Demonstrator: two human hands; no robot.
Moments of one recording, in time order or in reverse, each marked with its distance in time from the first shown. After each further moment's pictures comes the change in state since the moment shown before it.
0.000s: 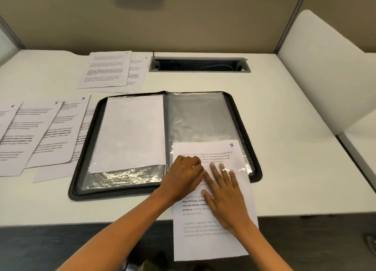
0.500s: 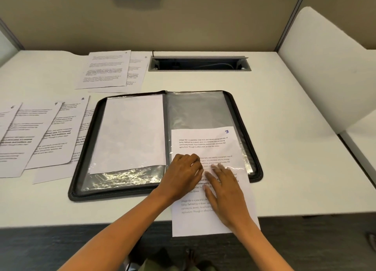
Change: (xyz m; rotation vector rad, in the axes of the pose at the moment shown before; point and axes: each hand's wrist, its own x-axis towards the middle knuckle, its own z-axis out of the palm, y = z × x) left_hand 0.002 -0.002 -0.002 -0.003 0.012 -0.019; right_hand 0.005 -0.007 -0.014 0.073 0.092 0.043
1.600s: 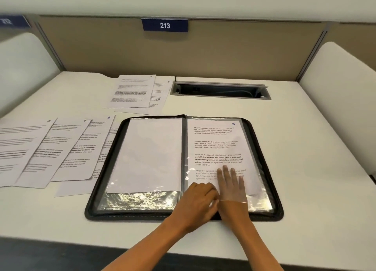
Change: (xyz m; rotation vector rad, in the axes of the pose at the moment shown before) left_hand -0.001 0.001 -0.007 -0.051 -0.009 -0.048; right_hand 0.086 0.004 0.033 -0.105 -0.027 0.093
